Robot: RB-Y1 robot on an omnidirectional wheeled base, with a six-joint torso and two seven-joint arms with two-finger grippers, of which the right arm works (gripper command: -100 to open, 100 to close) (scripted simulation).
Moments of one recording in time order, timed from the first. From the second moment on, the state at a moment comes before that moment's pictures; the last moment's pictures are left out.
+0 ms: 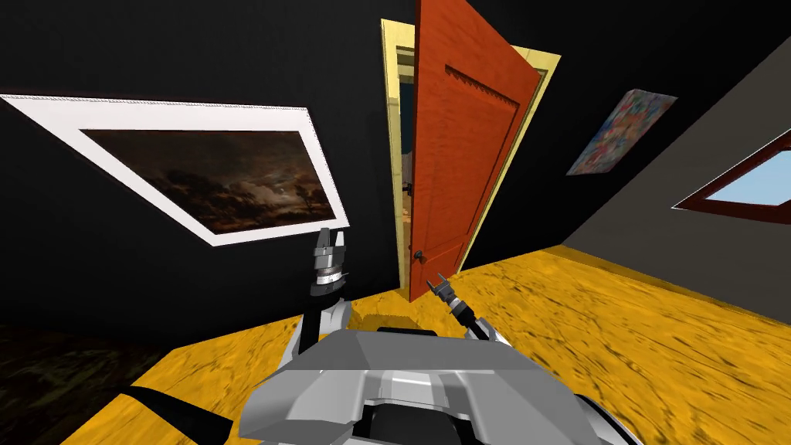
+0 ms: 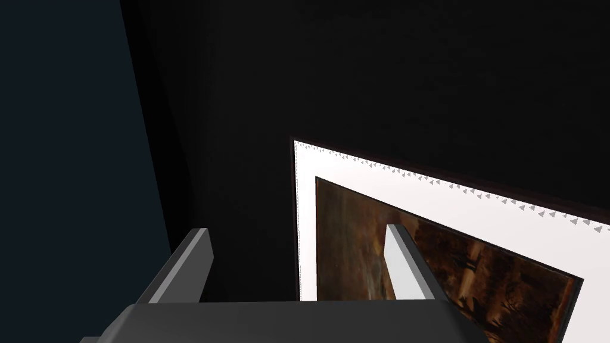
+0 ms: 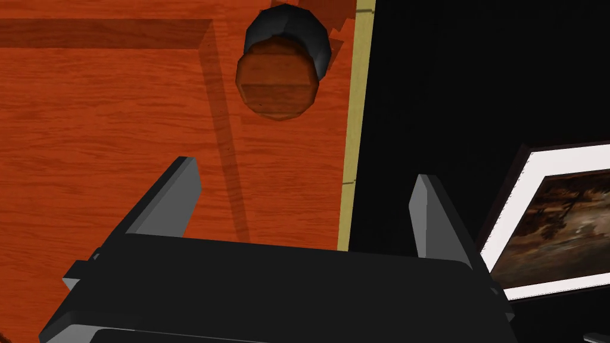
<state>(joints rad) -0.10 -0.20 -0.01 -0.62 0.56 -1.04 0.99</state>
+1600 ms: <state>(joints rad) -0.07 -0.28 -0.17 -0.55 0.40 -1.05 1.04</state>
